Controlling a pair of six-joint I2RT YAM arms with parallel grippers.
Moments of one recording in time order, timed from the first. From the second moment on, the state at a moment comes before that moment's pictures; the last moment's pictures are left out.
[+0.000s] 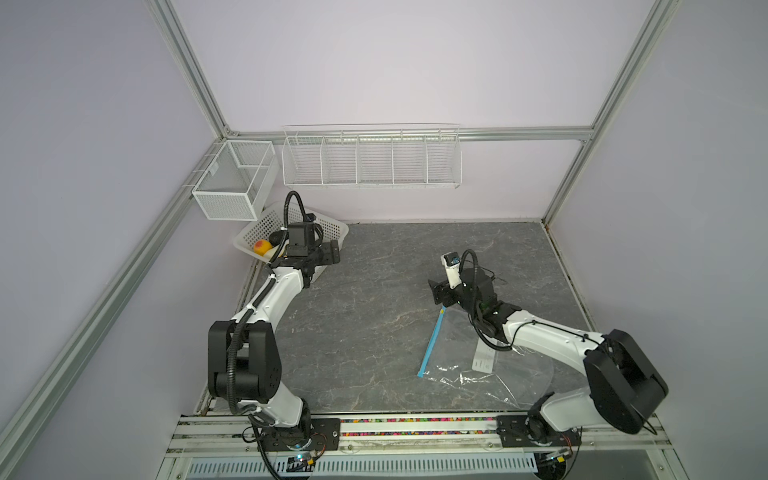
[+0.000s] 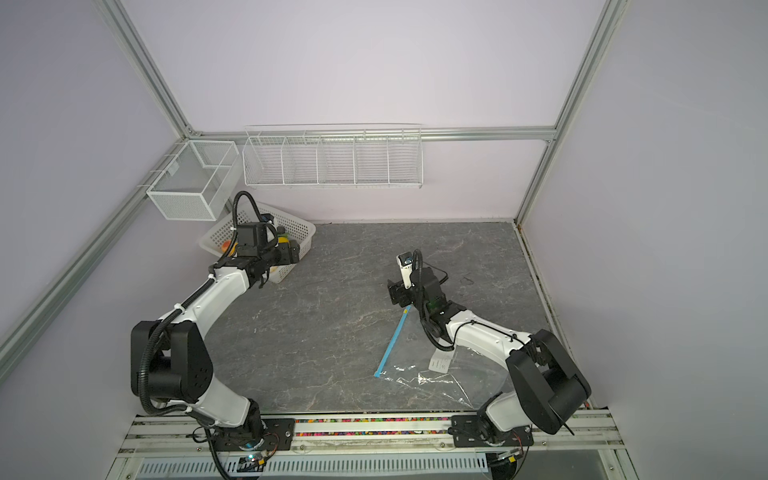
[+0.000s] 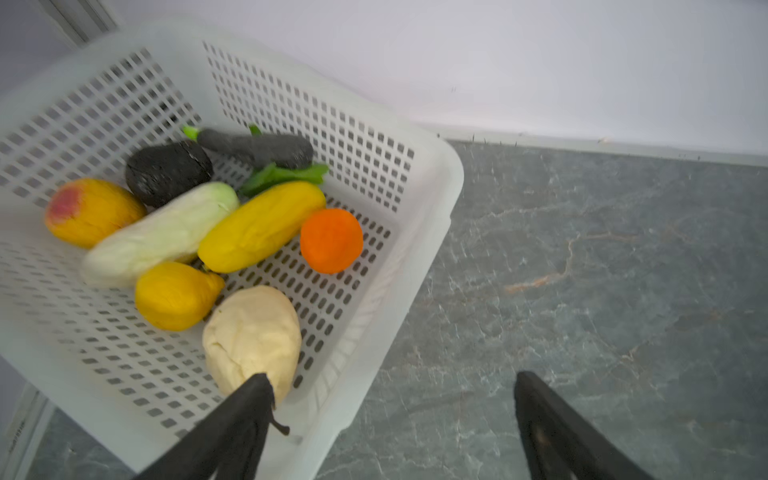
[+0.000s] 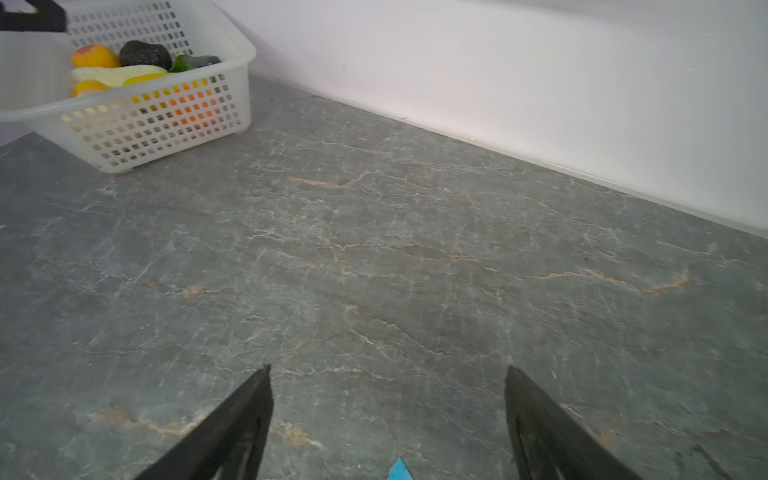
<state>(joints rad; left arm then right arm) -0.12 1.63 1.23 -0.29 0.02 -0.11 0.65 1.46 0.78 0.23 0.16 0.06</state>
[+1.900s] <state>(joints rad) -0.31 2.08 1.64 -0.40 0.32 -0.45 0.71 1.75 1.08 -0.07 0.24 0.21</state>
